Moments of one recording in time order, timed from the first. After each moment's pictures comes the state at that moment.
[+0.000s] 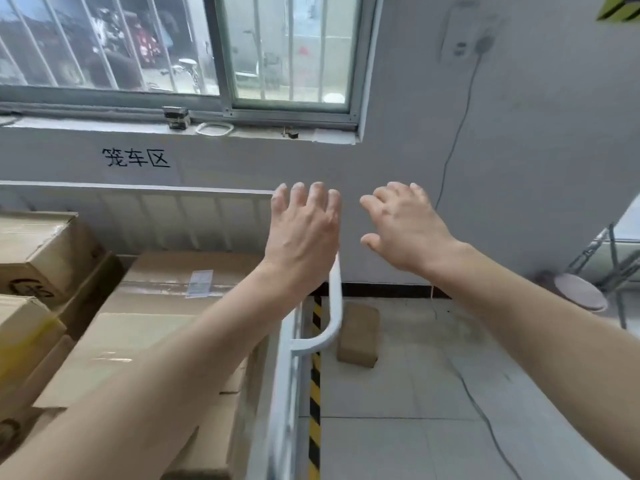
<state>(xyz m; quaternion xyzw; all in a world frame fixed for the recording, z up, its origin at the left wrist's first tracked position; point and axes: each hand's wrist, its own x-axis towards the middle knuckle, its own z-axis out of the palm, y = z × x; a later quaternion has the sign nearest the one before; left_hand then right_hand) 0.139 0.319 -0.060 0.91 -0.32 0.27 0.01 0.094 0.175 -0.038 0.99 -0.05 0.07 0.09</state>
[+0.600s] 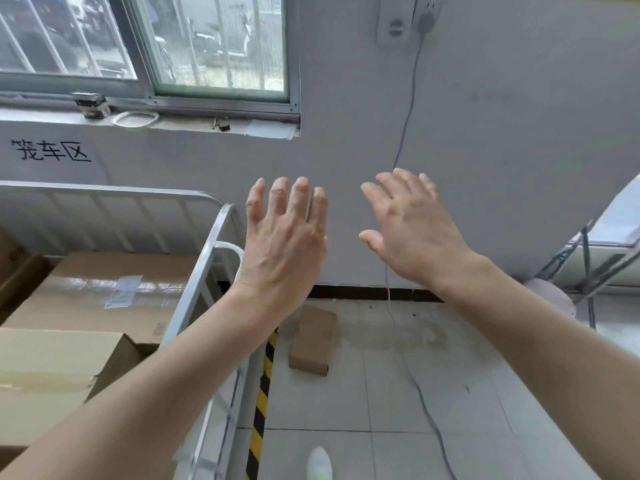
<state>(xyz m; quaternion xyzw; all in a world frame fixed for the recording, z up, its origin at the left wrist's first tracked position) 0.131 0.106 -0.069 0.89 -0.31 0.35 0.02 0.079 -0.047 -0.028 0.99 -0.05 0.11 0.07</state>
